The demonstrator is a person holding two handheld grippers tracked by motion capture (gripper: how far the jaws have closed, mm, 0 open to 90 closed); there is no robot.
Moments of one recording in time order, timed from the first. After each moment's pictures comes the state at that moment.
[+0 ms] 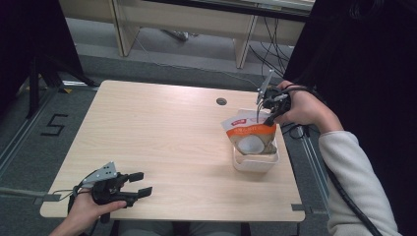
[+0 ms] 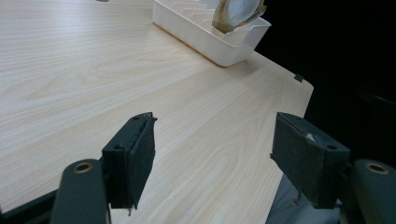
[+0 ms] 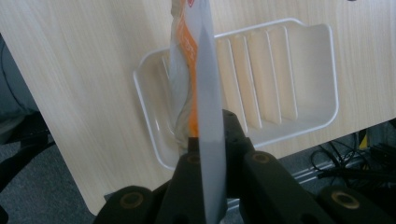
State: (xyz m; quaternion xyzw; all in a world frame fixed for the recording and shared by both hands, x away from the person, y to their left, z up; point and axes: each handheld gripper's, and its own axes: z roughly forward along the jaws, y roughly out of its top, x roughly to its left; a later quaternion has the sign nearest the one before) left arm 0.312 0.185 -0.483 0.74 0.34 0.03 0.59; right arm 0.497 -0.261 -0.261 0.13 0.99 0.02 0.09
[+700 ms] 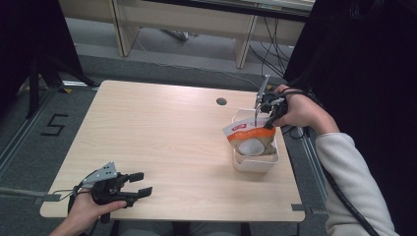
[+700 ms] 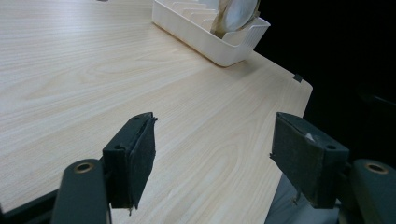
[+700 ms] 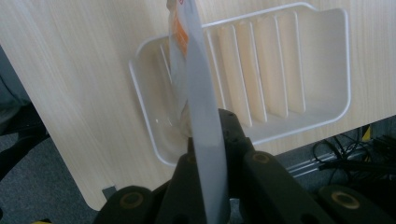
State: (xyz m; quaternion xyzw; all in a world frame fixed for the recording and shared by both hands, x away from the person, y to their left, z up) left arm 0.312 0.185 -0.483 0.74 0.34 0.03 0.59; right arm 0.498 -0.260 -0.275 0.14 0.99 0.00 0.08
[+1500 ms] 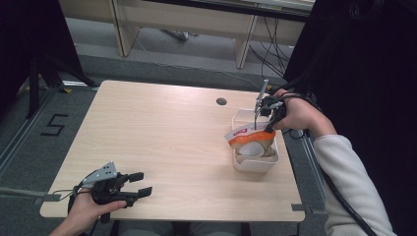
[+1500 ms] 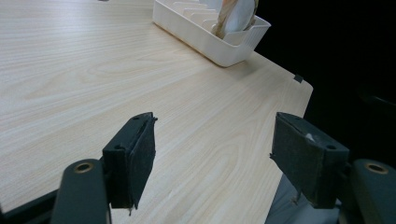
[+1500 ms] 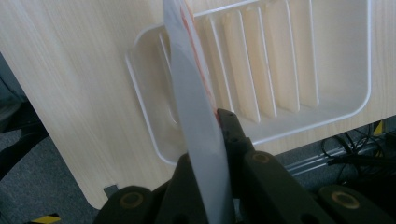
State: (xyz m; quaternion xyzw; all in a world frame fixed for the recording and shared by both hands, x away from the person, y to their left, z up) left arm 0.312 0.185 -0.483 0.73 0.34 0.03 0.58; right arm 0.502 -0.264 -0.290 0.15 0.99 -0.02 0.07
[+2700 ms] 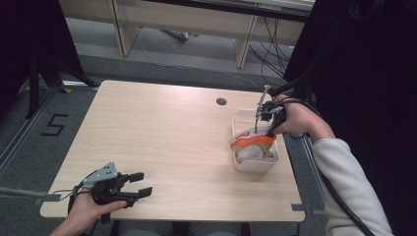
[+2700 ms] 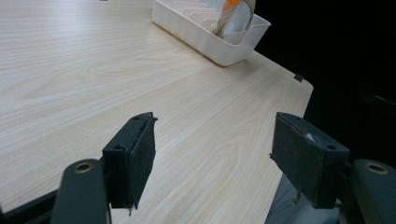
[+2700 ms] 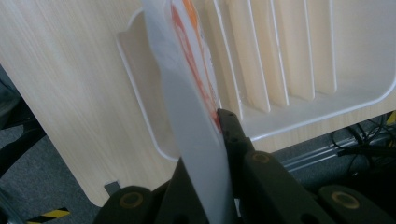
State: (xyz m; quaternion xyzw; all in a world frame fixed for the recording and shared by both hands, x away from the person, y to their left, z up) left arm 0.313 0.186 -0.483 0.74 0.33 0.03 0.58; right arm 0.505 -0.274 -0.310 0.15 0.99 -0.03 0.06
